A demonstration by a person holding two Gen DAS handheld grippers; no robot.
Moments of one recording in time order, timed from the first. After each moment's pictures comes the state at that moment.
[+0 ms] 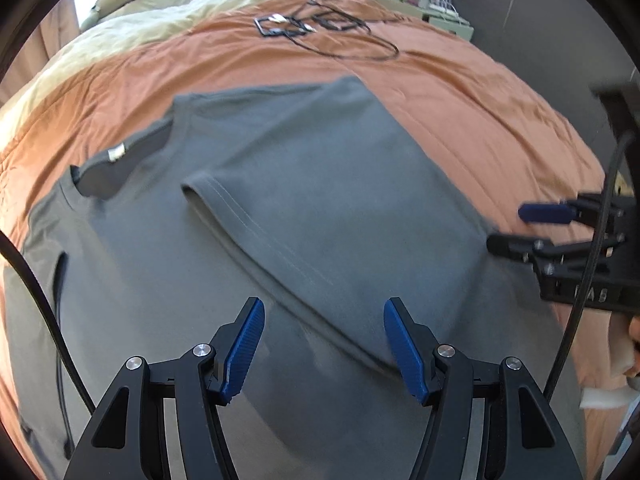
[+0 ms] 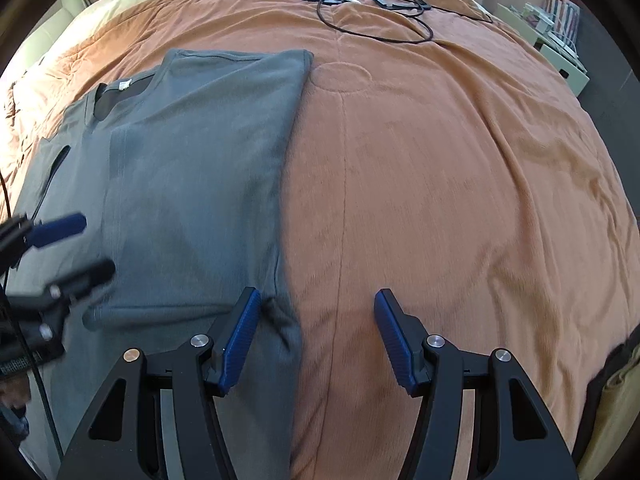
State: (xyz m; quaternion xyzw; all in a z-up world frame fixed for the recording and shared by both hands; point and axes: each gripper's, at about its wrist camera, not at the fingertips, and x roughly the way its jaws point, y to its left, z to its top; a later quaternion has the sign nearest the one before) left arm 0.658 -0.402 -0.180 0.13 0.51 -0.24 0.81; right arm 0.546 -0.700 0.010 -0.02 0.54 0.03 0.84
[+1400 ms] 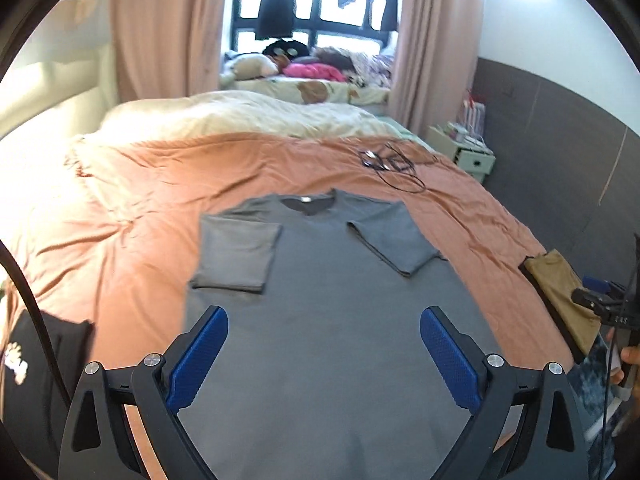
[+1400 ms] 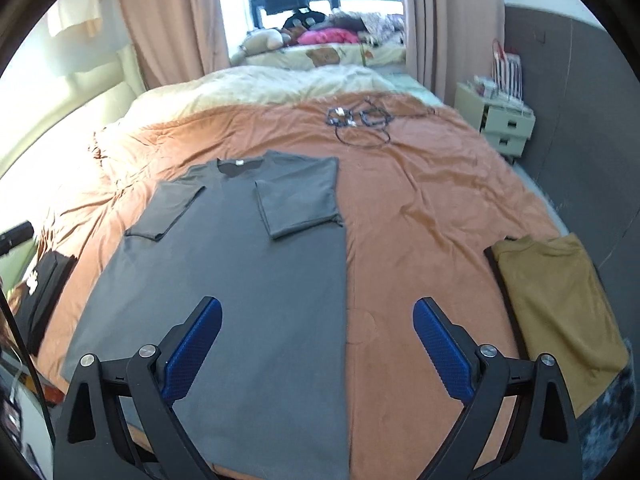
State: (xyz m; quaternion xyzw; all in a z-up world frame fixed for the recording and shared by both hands) left arm 0.372 -0.143 0.056 0.00 0.35 -0.15 0.92; right arm 0.148 -0.709 0.209 0.01 0.36 0.06 0.93
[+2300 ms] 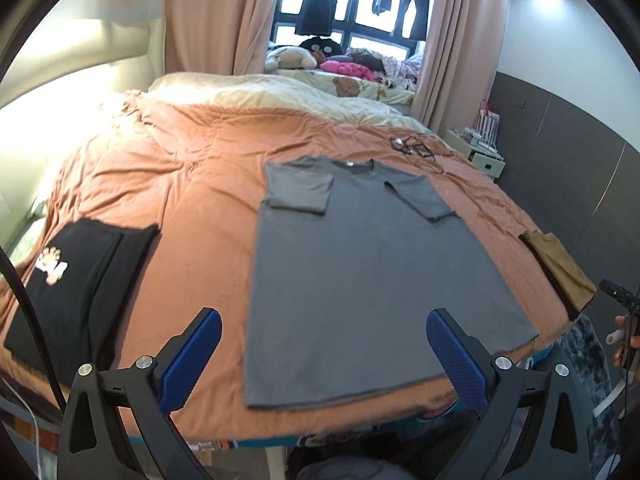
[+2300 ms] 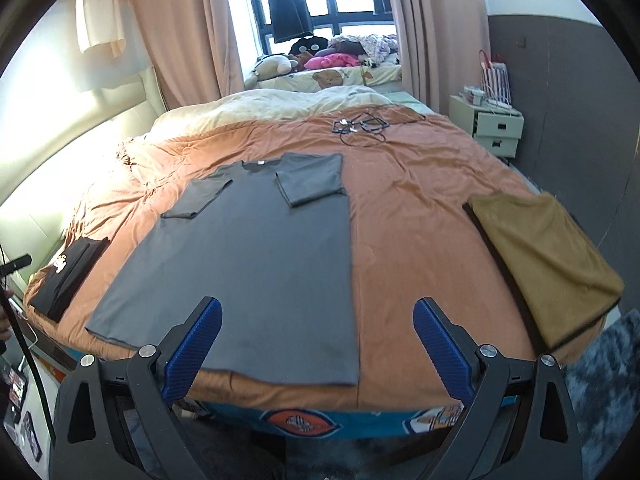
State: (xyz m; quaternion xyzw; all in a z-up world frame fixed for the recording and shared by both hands) left arm 0.217 -0.007 0.007 -0.04 0.36 -0.13 0.92; right arm -0.015 -0.740 0.178 0.05 0.32 0.07 0.94
